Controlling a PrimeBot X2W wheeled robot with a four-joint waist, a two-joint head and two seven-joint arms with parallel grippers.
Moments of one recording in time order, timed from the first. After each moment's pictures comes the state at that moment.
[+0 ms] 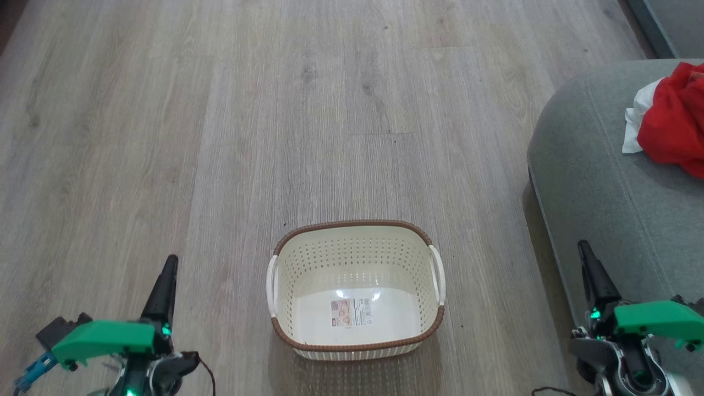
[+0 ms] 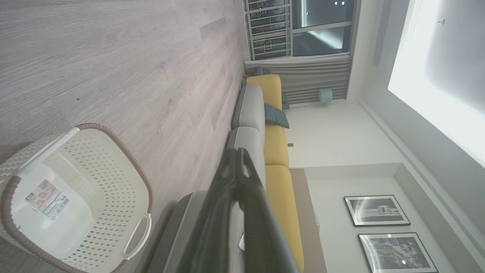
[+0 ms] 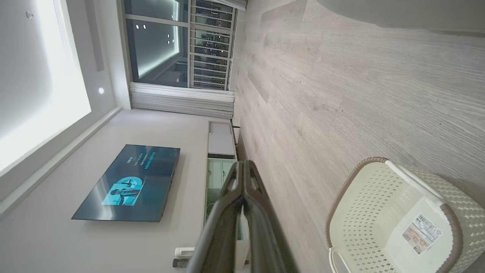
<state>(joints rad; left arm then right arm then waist) -0.06 0.04 0.07 0.30 -1.48 -0.12 0.08 -0.05 -0.04 -0.13 0.29 1.48 0.13 0.07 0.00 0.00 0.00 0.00</state>
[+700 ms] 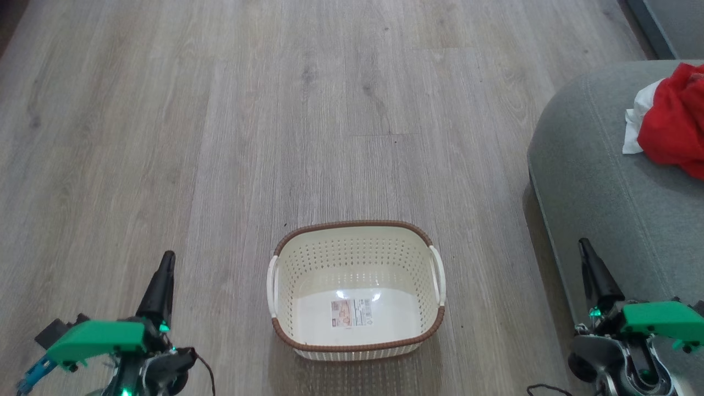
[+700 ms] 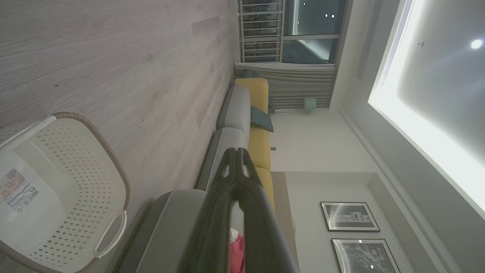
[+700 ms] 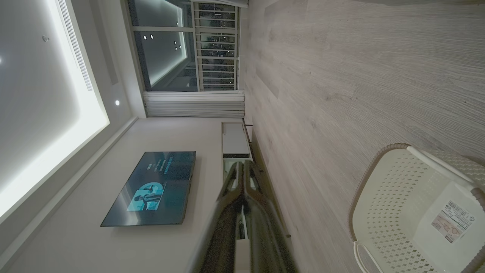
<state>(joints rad) -0.06 0.04 0.08 0.28 -1.60 -0.12 0.11 -0.05 -0.04 -0.13 0.28 1.60 0.13 0.11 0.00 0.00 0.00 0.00</state>
